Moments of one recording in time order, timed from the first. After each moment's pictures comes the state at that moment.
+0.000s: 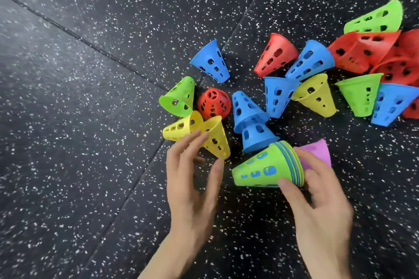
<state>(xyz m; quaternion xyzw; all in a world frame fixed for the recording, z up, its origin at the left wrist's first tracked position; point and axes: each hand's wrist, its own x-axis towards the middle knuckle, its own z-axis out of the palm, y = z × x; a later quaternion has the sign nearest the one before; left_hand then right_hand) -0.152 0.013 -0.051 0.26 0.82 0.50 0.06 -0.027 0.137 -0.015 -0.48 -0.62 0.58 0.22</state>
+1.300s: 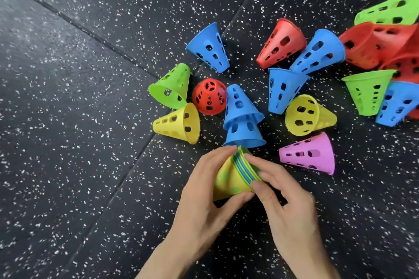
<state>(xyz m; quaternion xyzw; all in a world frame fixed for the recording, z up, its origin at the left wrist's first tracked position) -0.137 0.009 -0.072 0.30 0.76 0.51 0.27 -0.032 0.133 -0.041 -0.37 -0.72 0.58 0.08</state>
